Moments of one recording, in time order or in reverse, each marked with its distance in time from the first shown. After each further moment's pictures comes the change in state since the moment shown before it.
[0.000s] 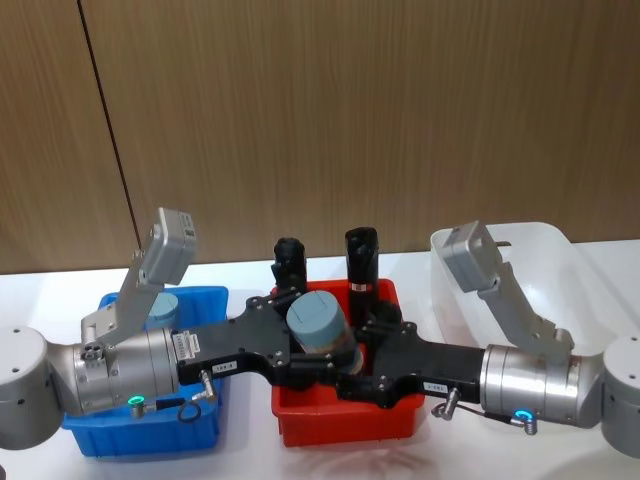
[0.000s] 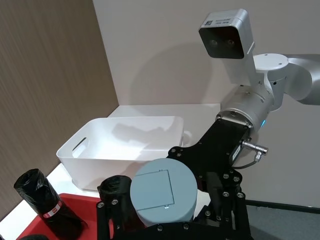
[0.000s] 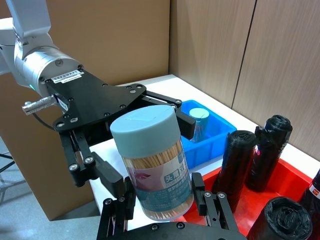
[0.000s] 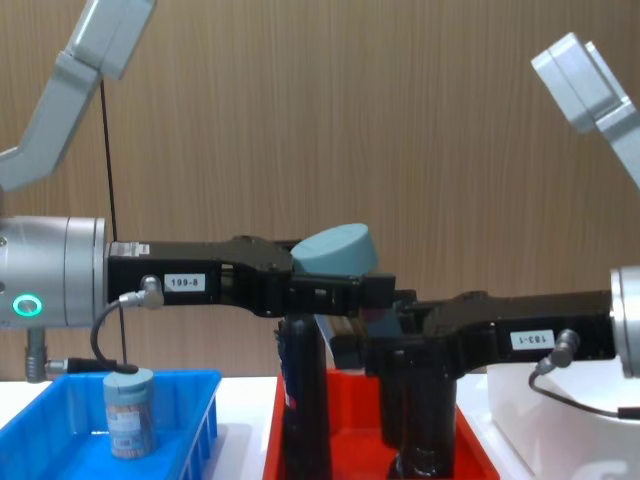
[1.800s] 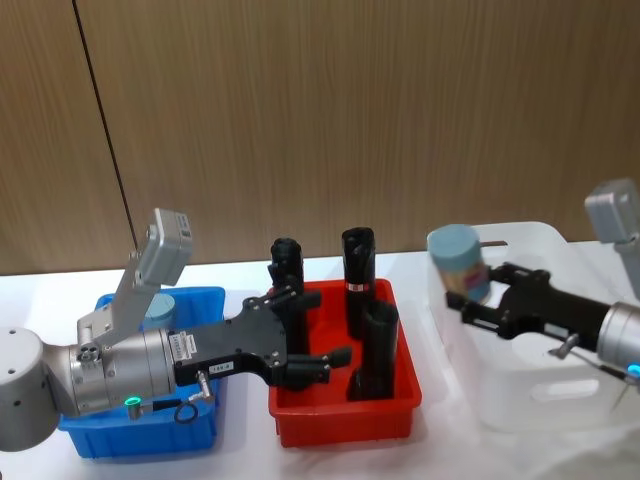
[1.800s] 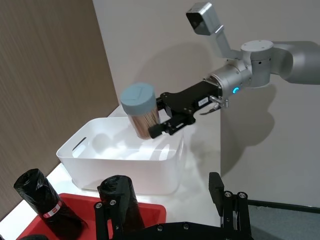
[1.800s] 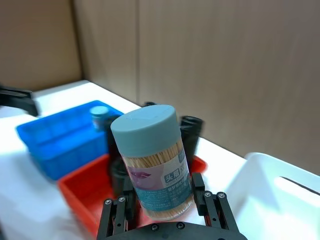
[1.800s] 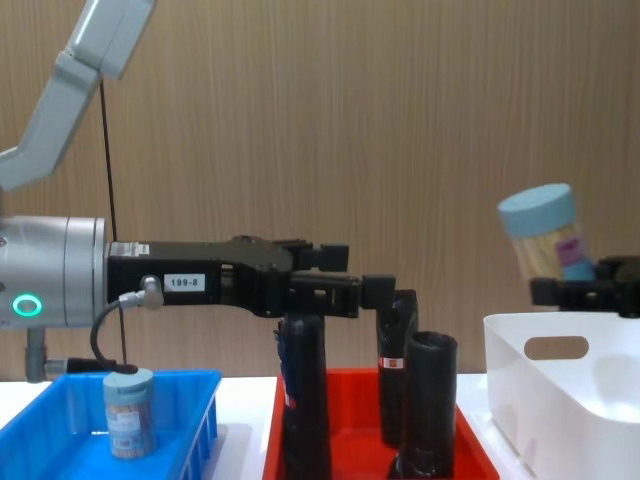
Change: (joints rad) left arm 0.000 0.000 0.000 0.000 0.000 0.000 0.000; right arm -0.020 0.163 0.129 0.035 0.117 -0.066 -0.164
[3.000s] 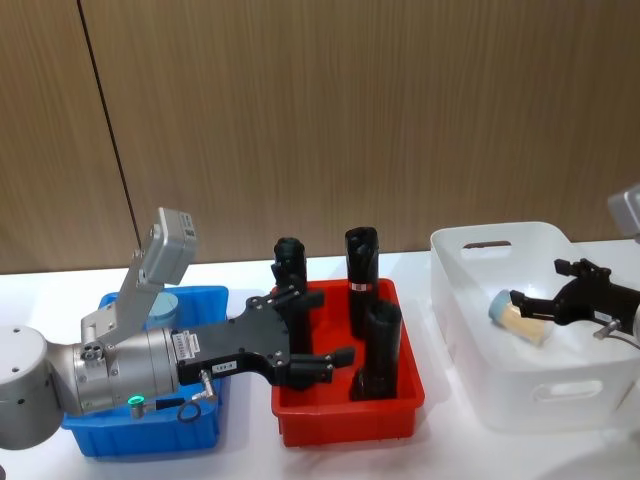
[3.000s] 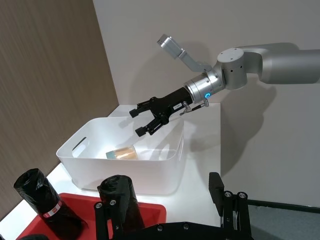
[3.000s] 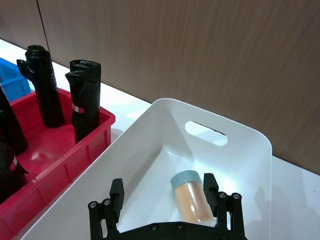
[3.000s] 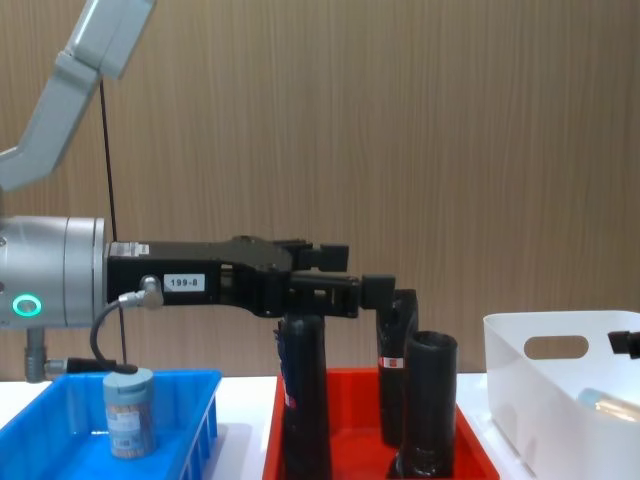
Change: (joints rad) left arm 0.000 0.000 0.000 0.000 0.000 0.000 0.000; right arm 0.164 -0.017 0.006 0.333 -0.156 -0.009 -0.085
